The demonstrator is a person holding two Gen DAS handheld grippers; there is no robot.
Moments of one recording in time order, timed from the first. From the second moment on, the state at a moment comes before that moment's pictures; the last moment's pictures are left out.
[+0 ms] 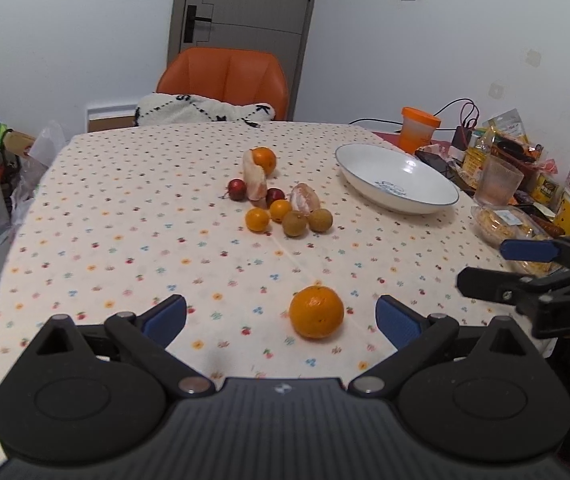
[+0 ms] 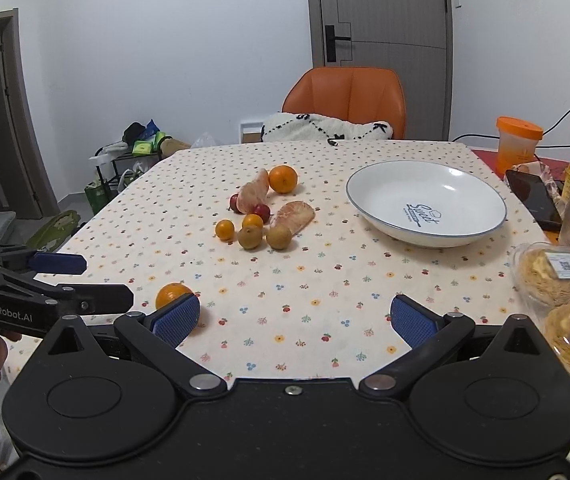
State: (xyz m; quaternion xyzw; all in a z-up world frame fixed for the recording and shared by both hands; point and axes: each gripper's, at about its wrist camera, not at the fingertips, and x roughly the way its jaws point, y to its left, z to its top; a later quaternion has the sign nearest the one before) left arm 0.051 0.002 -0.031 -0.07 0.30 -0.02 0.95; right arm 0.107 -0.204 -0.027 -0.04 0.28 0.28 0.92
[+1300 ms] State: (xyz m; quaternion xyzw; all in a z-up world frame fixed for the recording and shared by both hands) left arm 0.139 0.024 -0.066 -0.11 0.34 -0.03 0.94; right arm 0.204 -0.174 -0.064 0.04 0.31 0.31 0.90
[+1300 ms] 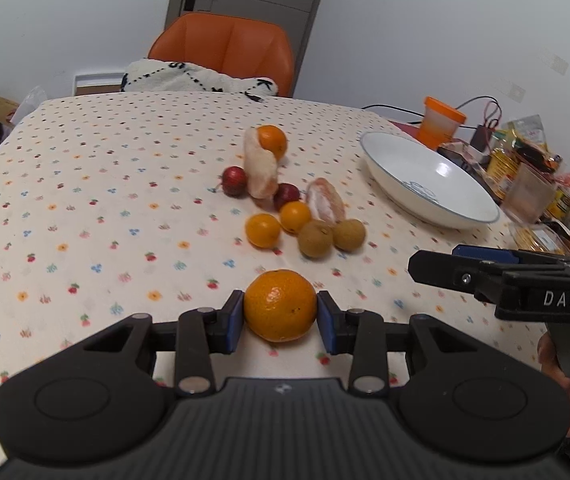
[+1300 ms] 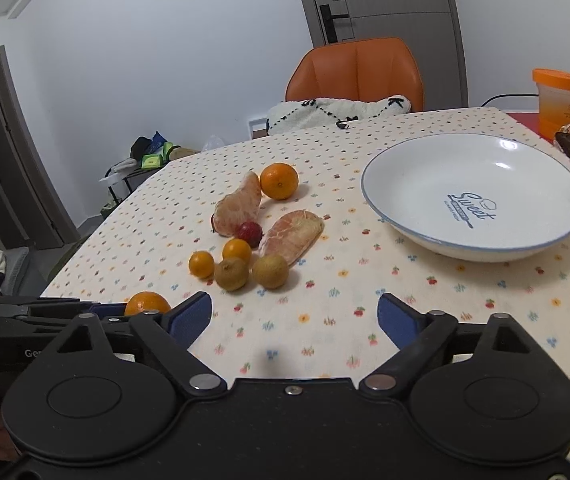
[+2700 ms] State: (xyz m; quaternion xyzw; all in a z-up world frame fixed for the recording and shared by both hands) left arm 0.190 0.000 -0.037 -0.10 0.31 0.01 0.95; right arm 0.242 -0.204 -0.049 0.12 0.29 0.34 0.89
